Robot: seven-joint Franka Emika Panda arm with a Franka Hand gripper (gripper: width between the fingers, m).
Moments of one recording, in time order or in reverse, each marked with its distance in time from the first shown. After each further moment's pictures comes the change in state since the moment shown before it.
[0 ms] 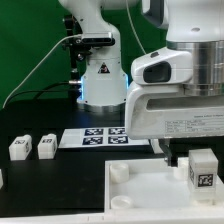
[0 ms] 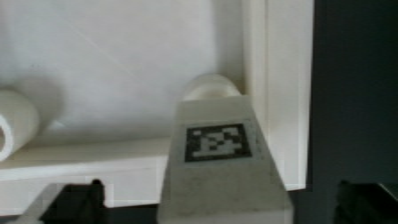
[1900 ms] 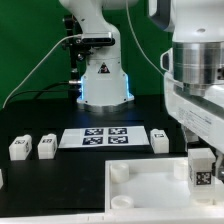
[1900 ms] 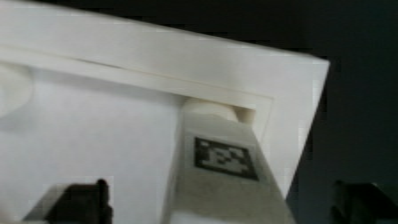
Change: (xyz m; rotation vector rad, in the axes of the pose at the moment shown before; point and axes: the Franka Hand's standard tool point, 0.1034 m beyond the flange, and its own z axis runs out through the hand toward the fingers) arm -0.006 -0.009 0.003 0.005 0.035 1.176
